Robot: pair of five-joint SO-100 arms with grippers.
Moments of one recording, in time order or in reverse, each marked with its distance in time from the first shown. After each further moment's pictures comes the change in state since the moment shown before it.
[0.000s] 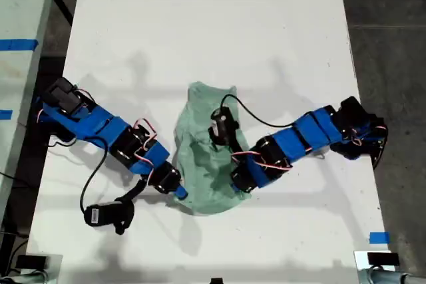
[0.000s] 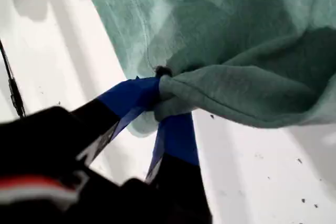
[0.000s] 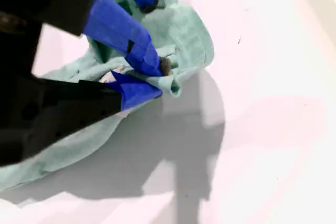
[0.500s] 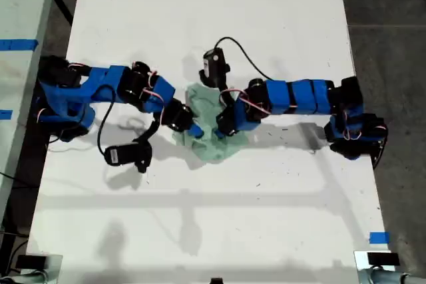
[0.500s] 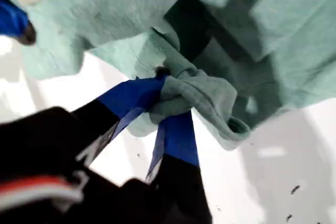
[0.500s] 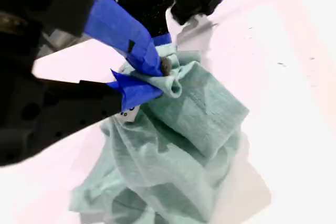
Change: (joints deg) arm 0 -22.1 11.1 0.0 10.0 19.1; arm 1 22.8 4.7 0.0 1.3 -18.0
